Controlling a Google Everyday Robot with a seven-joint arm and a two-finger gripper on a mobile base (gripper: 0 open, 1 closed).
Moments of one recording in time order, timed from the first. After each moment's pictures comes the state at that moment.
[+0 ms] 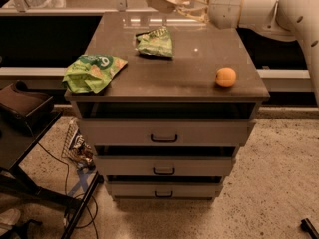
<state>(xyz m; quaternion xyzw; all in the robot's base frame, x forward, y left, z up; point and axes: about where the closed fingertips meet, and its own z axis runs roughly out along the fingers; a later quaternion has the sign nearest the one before) 0.709 -0.075 1.023 -0.66 0.32 -0.02 0.68</state>
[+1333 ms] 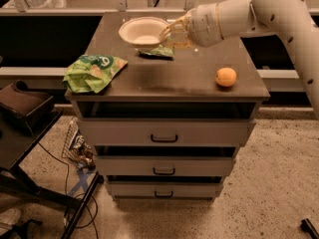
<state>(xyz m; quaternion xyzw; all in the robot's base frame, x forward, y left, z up) 0.672 -0.028 0.950 -0.81 0.20 -0.06 0.54</state>
